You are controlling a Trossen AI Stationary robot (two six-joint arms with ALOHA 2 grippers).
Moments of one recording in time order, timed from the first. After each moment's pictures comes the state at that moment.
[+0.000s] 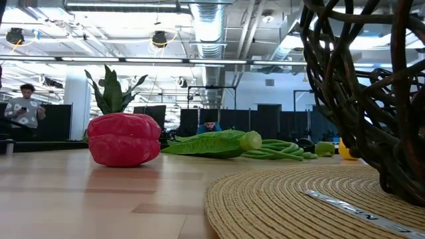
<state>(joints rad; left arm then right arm) -0.24 1.74 2.27 -1.57 -0.66 -0.10 1.22 1.75 2.35 -1.29 1.25 0.61</state>
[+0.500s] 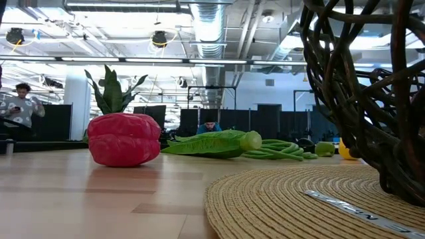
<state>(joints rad) -0.24 1.74 2.27 -1.57 -0.66 -0.12 1.20 2.02 2.33 -1.56 1.50 1.17</state>
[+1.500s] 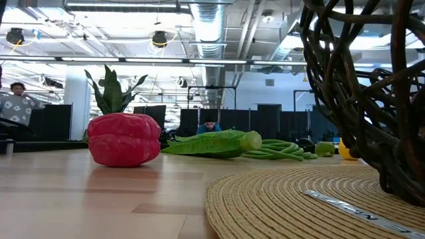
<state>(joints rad) -0.24 1.74 2.27 -1.57 -0.66 -0.12 1.29 1.58 1.50 -1.57 1.46 1.78</state>
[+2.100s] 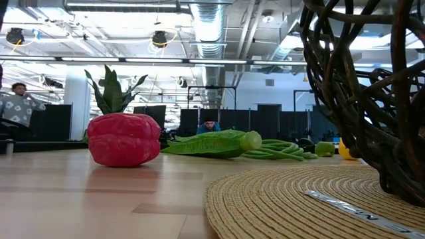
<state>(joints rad) -0.19 1.74 2.27 -1.57 -0.69 -0.14 1.35 1.32 1.03 -1.43 1.51 2.15</state>
